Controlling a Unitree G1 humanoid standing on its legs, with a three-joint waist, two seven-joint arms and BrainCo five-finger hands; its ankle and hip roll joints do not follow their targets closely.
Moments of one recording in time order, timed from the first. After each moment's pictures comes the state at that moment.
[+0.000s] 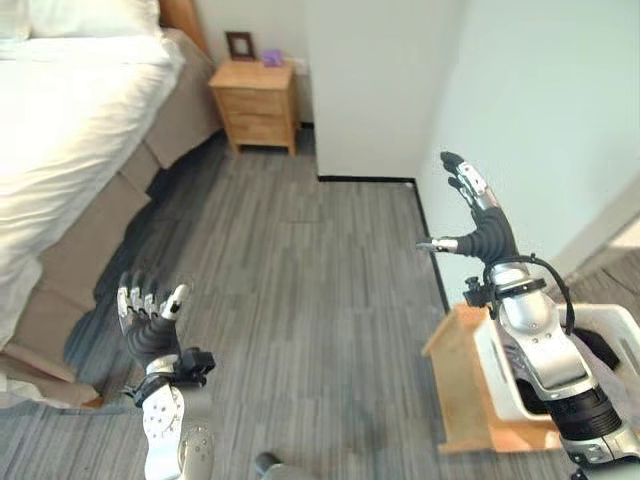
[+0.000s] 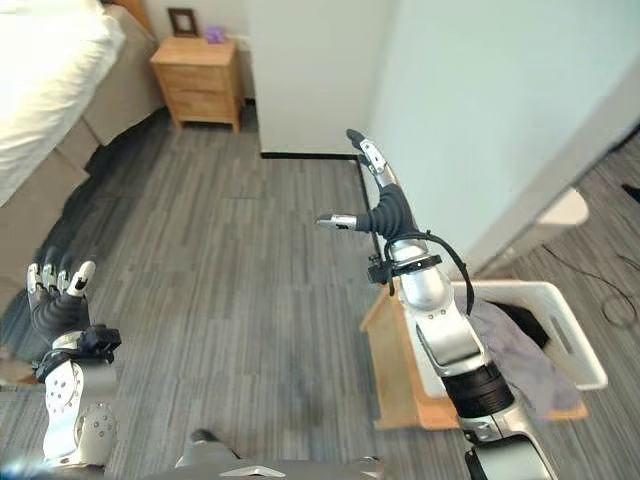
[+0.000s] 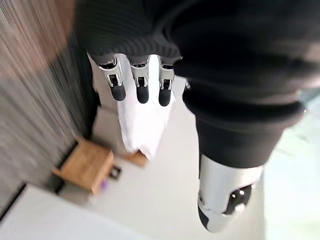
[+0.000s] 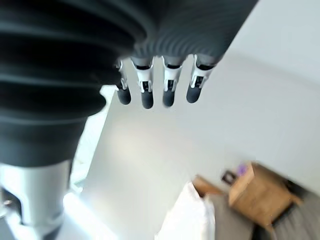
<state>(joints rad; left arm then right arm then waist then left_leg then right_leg) 0.21 0.27 0.23 -0.06 -0.65 -0.28 0.29 -0.21 -0.40 0.23 -0.20 0.00 -0.13 -0.12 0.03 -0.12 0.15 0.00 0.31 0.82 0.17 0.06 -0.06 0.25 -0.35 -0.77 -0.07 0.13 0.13</state>
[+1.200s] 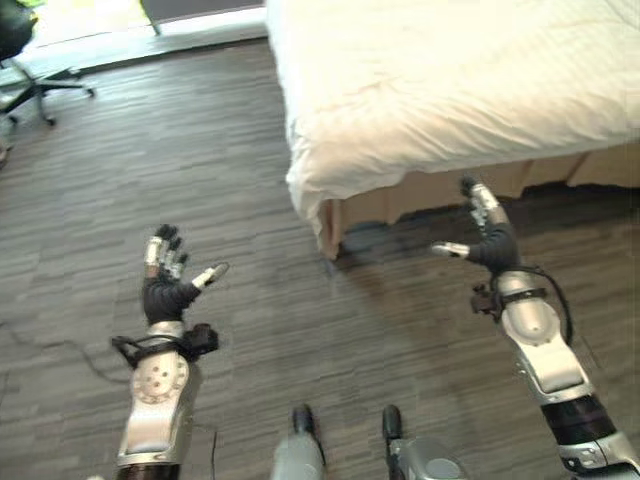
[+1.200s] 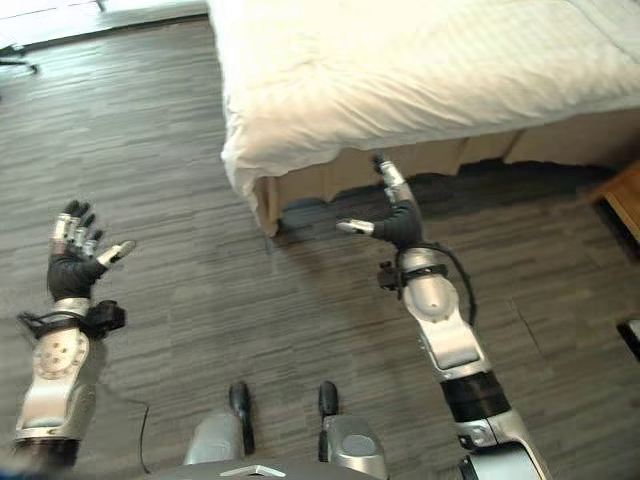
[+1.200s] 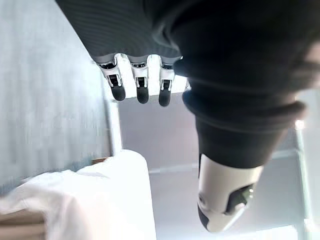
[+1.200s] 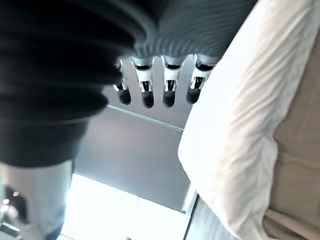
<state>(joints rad) 0.02 0.44 0.20 -0.09 -0.34 -0.19 0.24 -0.20 -0.43 0.16 -0.08 0.05 -0.12 -0.12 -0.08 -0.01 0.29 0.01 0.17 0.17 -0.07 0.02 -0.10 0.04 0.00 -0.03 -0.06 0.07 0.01</state>
